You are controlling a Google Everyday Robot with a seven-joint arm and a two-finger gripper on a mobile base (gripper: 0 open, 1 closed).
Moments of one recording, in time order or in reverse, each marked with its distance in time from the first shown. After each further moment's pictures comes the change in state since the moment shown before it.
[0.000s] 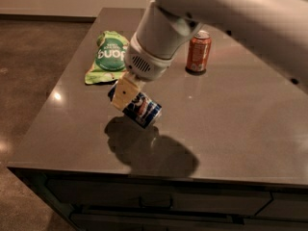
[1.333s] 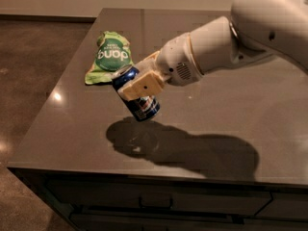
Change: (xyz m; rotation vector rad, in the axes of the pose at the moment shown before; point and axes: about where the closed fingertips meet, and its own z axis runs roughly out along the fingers) arm -0.003 -0.002 -0.040 -0.122 -0.527 -0.131
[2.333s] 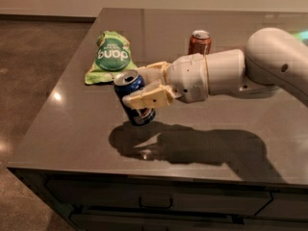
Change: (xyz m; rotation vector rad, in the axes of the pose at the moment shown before) arm 0.011 0.010 -0.003 -0.076 -0.279 -0.141
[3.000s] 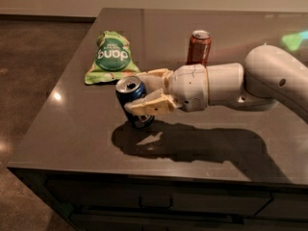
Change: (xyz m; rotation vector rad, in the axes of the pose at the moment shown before) arm 0.016 0.001 0.002 0.009 -0.065 -0.081
